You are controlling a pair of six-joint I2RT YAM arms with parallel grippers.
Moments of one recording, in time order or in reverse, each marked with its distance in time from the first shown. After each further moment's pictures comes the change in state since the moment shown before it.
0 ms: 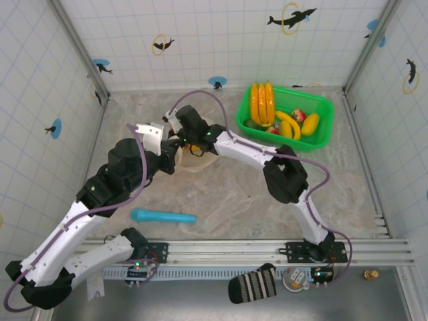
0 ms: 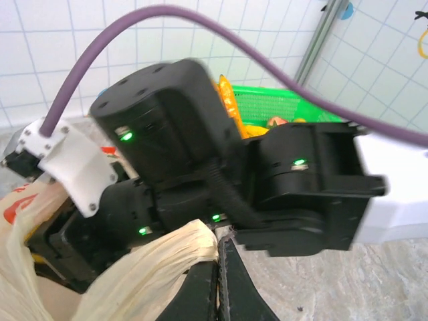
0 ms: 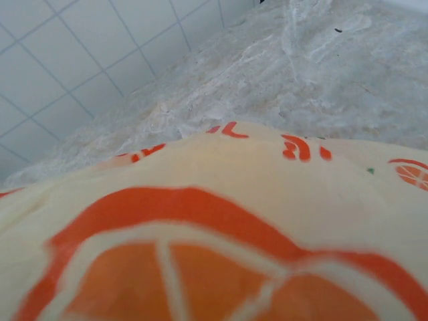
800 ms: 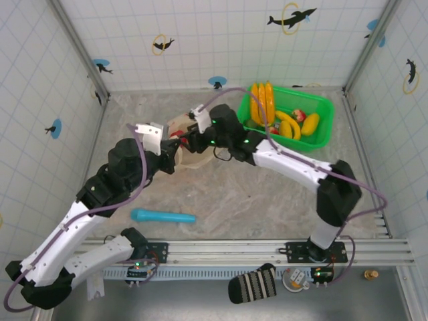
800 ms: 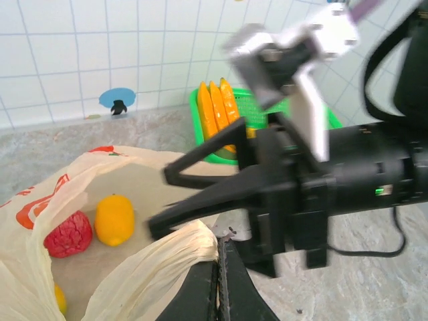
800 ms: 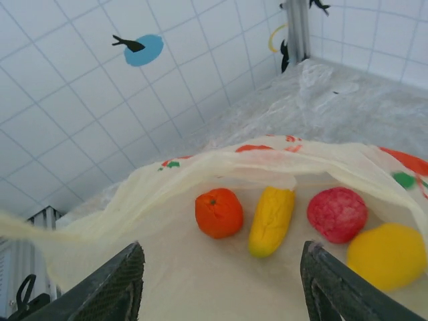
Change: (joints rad) left arm 0.000 -0.014 0.000 0.000 -0.004 -0.003; right arm -0.055 -0.657 -0.626 0.201 -0.109 0.044
